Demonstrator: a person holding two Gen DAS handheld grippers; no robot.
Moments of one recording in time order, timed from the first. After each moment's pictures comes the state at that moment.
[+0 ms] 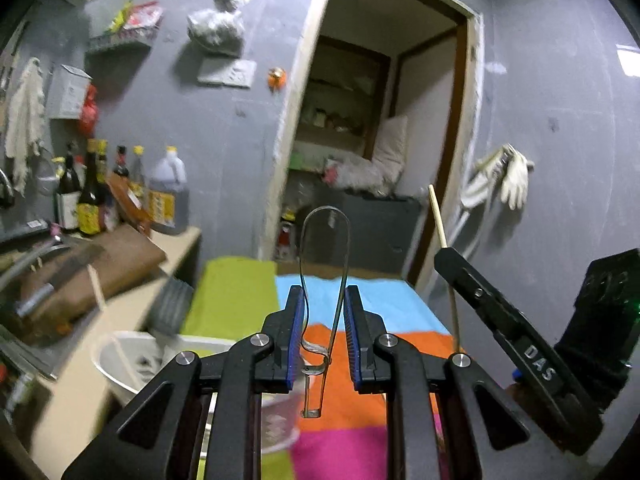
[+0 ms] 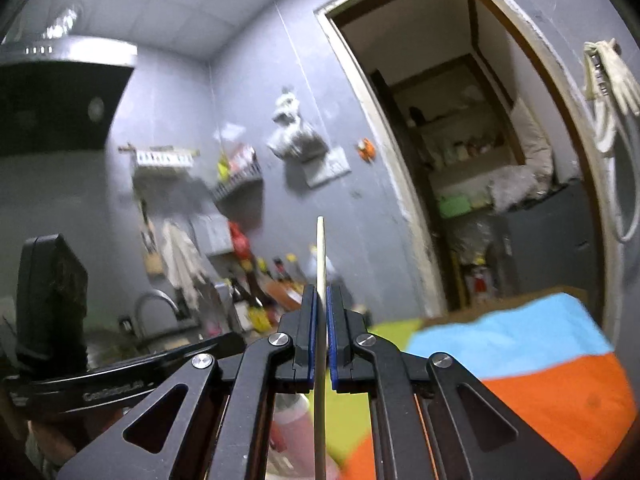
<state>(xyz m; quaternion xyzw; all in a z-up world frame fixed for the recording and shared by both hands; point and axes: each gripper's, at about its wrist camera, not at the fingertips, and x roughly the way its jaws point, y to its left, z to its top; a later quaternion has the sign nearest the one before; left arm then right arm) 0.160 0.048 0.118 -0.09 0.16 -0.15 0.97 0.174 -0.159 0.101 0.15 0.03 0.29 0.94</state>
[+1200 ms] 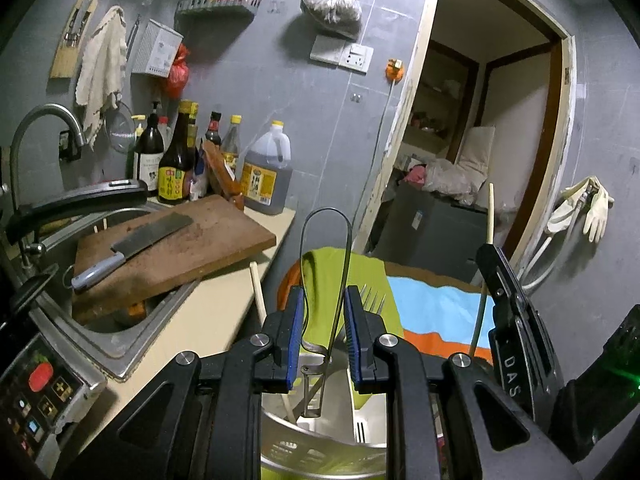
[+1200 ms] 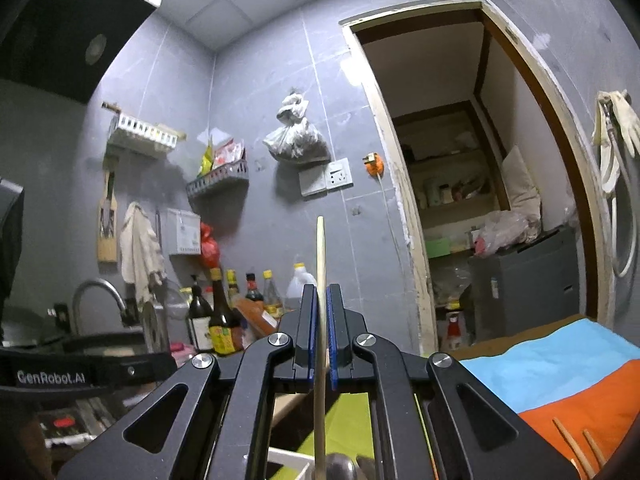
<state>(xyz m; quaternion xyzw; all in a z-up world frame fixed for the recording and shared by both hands) 0.198 0.162 0.078 -0.14 0.20 -0.03 0.97 0.209 -0.022 0.061 0.08 -0.03 0.20 0.98</state>
